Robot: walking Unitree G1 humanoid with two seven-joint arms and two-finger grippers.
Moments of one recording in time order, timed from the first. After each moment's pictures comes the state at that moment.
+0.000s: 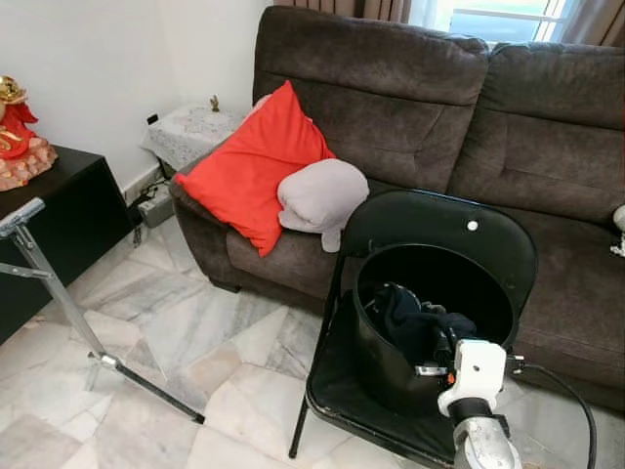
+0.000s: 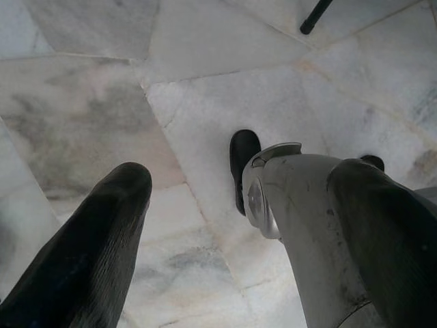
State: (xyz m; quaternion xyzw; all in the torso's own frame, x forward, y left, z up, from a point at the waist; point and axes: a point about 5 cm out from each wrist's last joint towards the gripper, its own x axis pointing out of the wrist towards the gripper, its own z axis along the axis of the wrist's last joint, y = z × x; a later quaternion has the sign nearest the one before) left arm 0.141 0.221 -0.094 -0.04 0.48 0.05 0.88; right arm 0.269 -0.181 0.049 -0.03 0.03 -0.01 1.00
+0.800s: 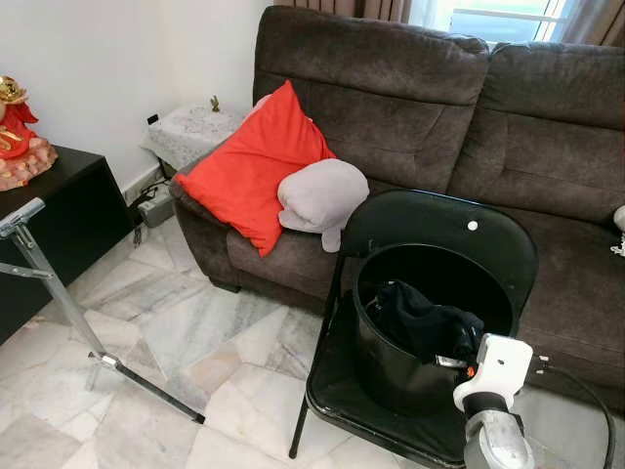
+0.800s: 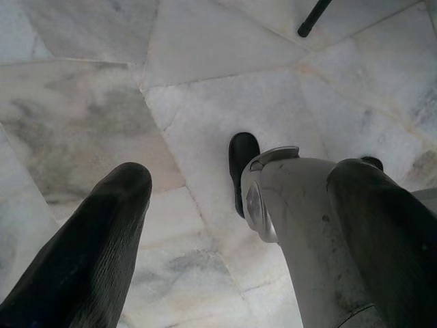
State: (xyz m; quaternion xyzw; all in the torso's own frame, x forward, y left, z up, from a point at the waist) left arm 0.144 0.220 -0.093 -0.04 0.48 0.05 0.88; right arm 0.276 -0.189 0.072 0.05 -0.01 -0.05 1.00
